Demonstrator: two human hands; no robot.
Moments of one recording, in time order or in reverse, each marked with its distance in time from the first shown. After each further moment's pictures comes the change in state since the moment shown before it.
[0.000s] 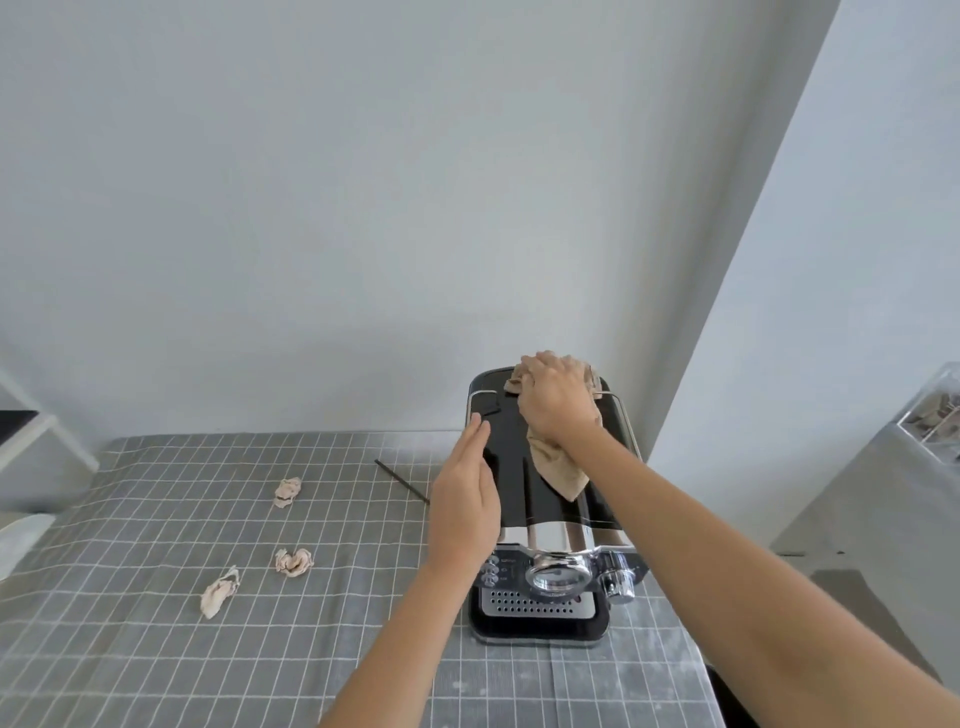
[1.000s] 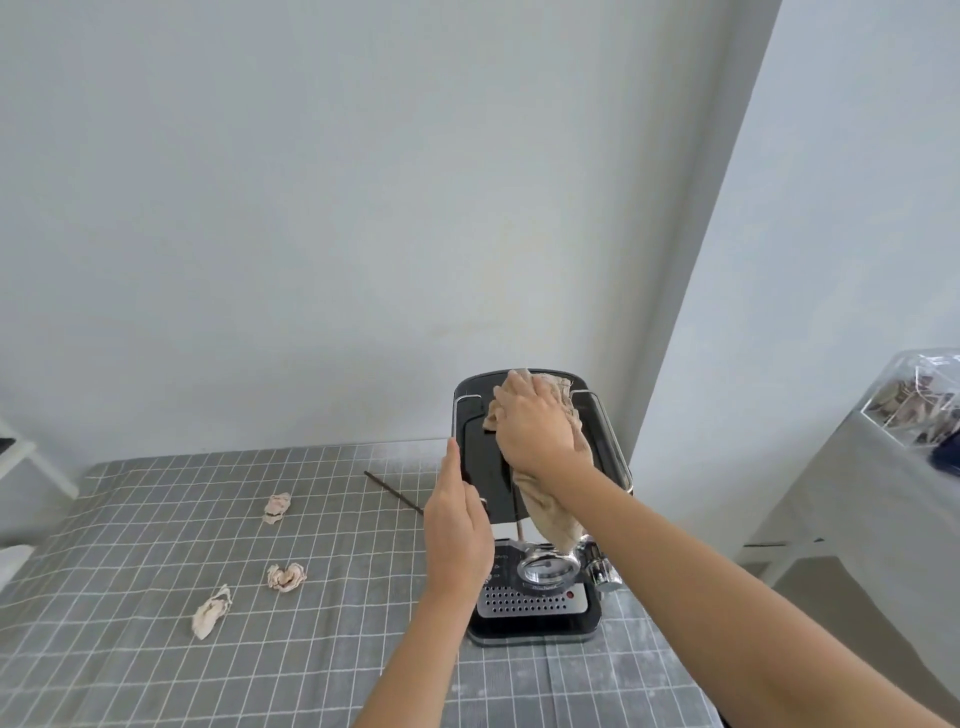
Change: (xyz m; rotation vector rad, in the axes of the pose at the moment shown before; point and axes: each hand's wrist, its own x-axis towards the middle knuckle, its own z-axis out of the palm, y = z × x) left_hand -0.026 0.008 0.001 -0.120 0.084 -0.107; right_hand -0.042 -0.016 -0.001 -0.080 -0.068 -0.064
